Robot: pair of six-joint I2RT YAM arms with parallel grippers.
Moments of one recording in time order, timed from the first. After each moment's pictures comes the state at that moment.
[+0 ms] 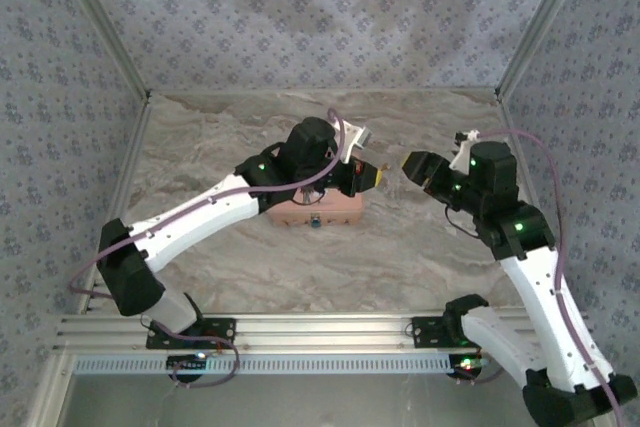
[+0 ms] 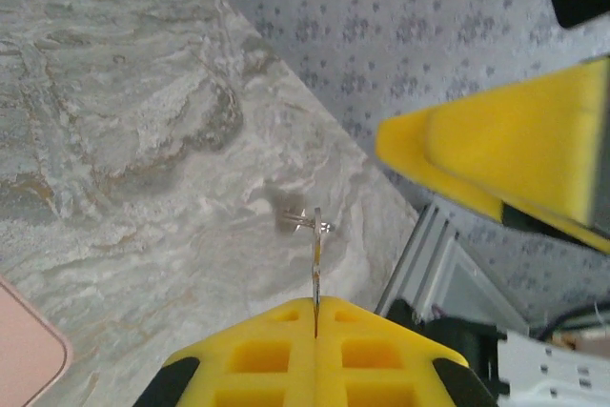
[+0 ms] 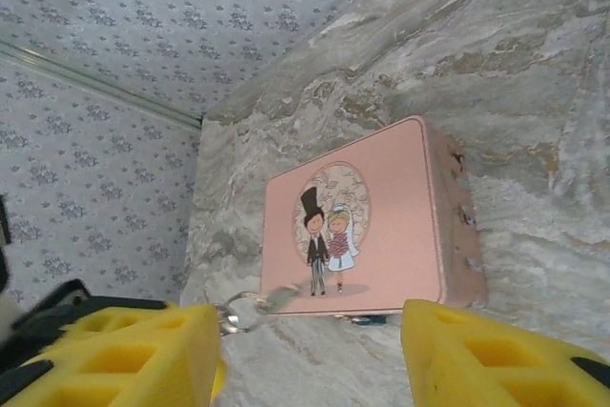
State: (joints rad) left arm -0.94 1.55 1.47 -0.40 0.36 -0.51; right arm 0.26 0.82 1.05 -0.69 -0.31 0.77
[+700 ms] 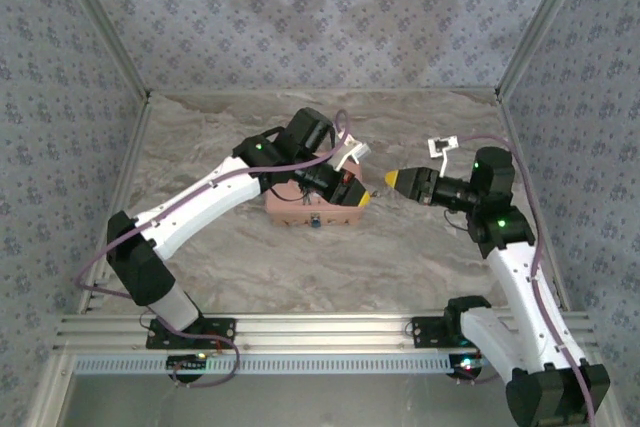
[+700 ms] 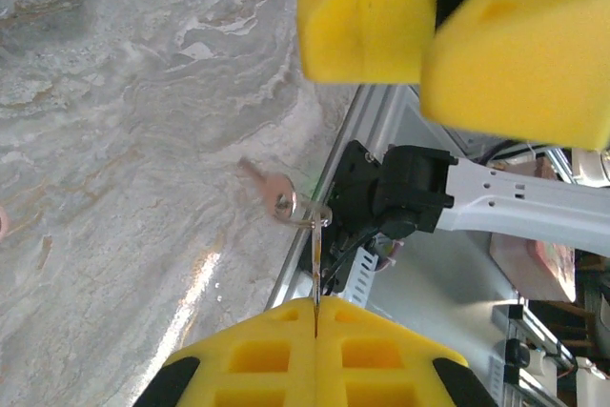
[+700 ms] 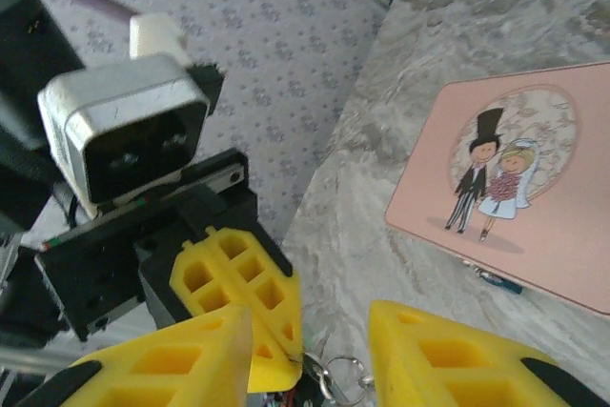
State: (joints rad) left arm -0.86 1.61 1.59 -0.76 0.70 -0.31; right arm 0.12 0.85 0.81 -0.29 -0.99 0.66
